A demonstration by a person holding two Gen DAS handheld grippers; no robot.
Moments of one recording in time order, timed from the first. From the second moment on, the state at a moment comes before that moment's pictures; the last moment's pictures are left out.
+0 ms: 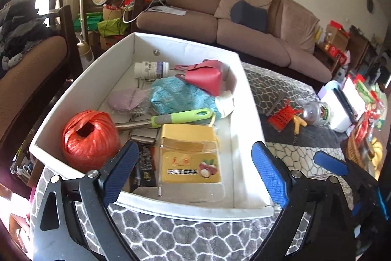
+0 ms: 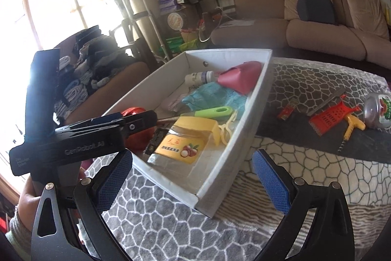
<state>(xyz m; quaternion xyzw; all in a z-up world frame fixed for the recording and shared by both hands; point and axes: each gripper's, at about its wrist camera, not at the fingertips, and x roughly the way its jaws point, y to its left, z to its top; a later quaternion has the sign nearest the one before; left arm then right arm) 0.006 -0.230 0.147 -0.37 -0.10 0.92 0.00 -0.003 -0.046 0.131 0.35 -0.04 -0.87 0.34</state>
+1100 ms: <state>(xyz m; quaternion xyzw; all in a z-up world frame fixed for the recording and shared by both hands) -0.015 -0.004 0.087 -0.42 -0.01 0.90 0.09 -0.033 0.188 0.066 0.40 0.00 -0.92 0.05</state>
